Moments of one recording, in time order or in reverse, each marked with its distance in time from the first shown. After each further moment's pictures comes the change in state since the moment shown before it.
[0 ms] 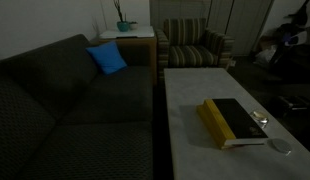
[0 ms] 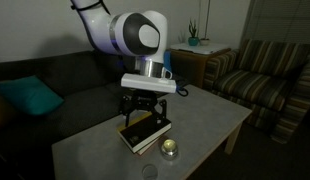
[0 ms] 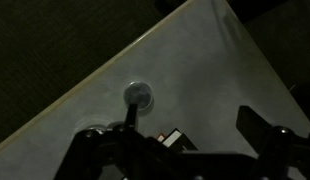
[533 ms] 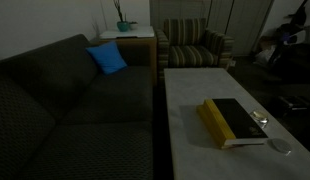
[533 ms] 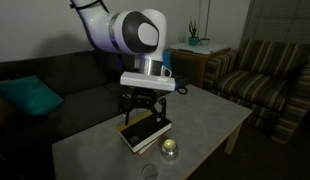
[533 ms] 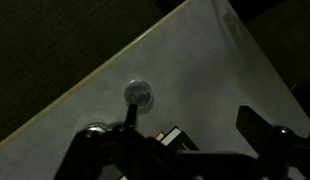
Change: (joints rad) arm 0.009 -0.008 -0.002 -0.004 0.000 0.001 0.009
